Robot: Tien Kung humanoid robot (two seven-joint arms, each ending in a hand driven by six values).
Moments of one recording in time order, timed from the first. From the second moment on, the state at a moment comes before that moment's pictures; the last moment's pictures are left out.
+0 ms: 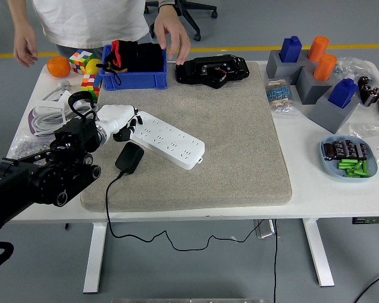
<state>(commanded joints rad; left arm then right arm) -0.86 0.17 -0.48 -0.67 1.79 0.11 0.18 0.11 -0.21 0.80 0.23 -0.77 -0.11 -0.11</state>
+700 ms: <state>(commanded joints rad) -0.87 0.14 -0.44 -0.61 1.84 0.12 0.21 0.12 -0.21 0.79 0.23 -0.76 -0.11 -0.11</state>
